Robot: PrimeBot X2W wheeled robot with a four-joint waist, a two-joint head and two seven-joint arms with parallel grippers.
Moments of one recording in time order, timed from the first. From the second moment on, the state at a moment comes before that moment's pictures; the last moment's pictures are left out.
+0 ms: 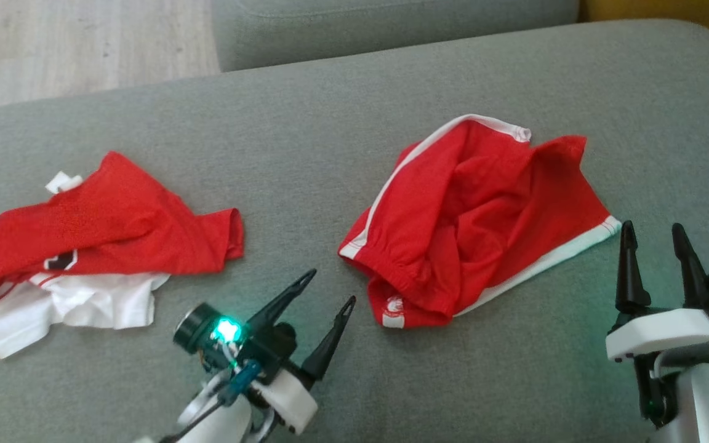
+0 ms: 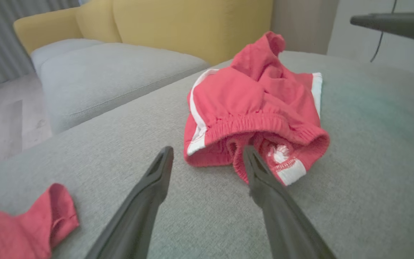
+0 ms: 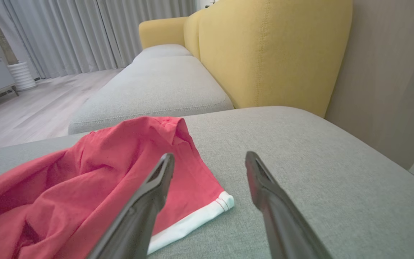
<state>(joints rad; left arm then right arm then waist) -0.23 0.14 -0.55 0.40 -0.05 -0.12 -0.18 -0.12 -0.04 -0.17 0.31 0.08 0.13 -0.18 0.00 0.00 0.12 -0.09</state>
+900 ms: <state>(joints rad) -0.47 0.12 -0.64 0.61 0.02 -0.08 -0.25 -0.14 -0.04 -0.15 0.33 0.11 0.13 -0.21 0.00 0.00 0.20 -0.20</state>
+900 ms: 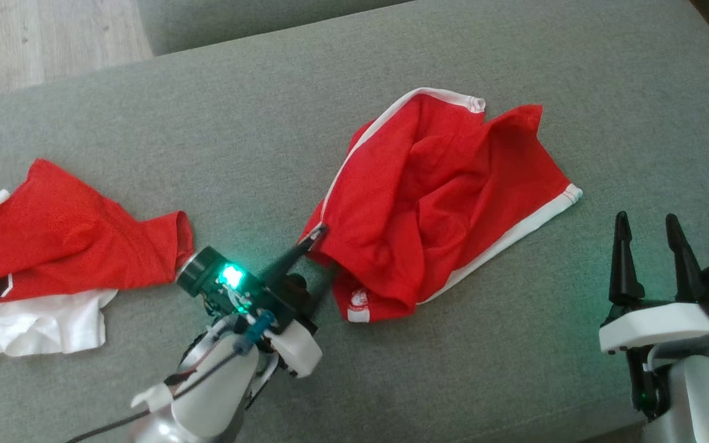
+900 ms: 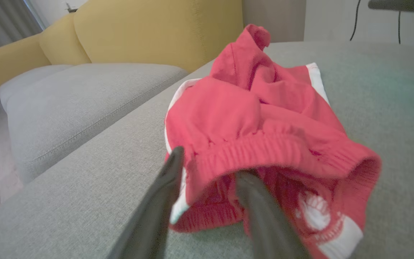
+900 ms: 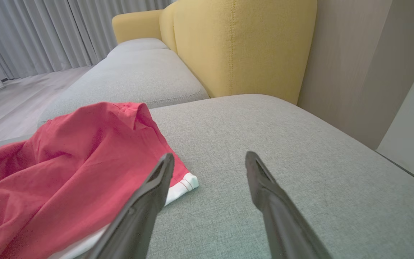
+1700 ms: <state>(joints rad) -0.62 0.21 -0.49 0.67 -0.25 -0.12 -0.17 -0.18 -0.04 -0.08 0.37 0.11 0.13 -0.21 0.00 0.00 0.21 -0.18</state>
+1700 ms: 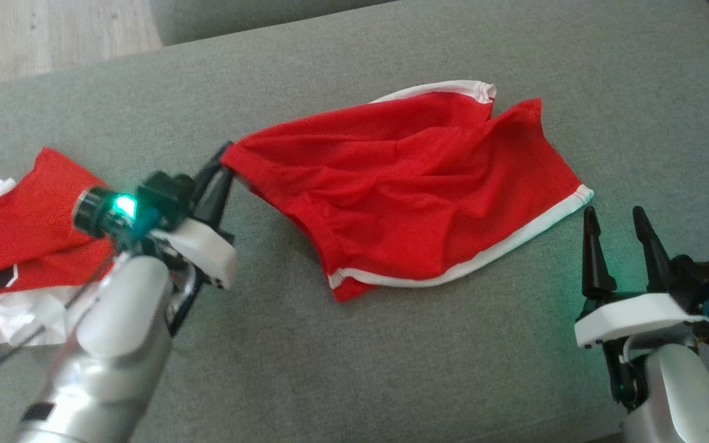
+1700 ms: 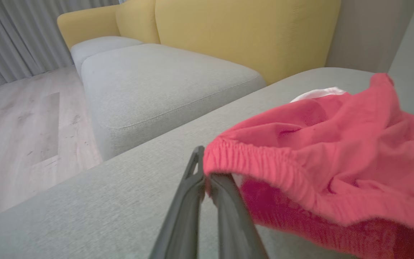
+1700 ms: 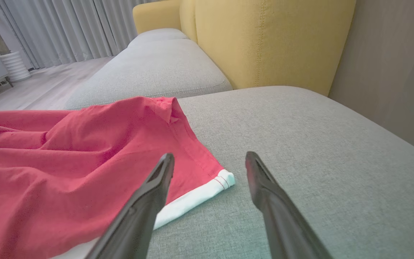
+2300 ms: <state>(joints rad) -0.93 0.38 -0.68 0.87 -0.37 -0.13 -0.13 -0.26 -0.04 -0.01 0.41 0.12 0.13 -0.21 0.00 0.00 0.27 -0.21</state>
